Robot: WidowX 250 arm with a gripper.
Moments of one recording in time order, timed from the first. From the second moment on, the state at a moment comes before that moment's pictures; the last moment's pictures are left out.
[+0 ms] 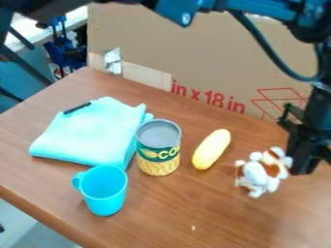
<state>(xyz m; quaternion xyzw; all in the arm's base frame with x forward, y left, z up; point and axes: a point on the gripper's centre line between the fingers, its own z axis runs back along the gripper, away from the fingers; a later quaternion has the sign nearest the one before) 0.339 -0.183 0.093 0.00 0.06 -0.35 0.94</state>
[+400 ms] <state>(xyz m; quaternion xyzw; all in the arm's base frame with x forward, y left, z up) 0.352 -0.144 0.087 -0.03 0.04 -0.29 0.95</state>
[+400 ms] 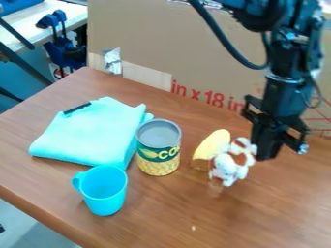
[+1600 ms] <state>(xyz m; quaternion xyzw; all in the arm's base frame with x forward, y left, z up) 0.322 -0.172 0.095 -0.02 -0.03 -0.28 0.96</state>
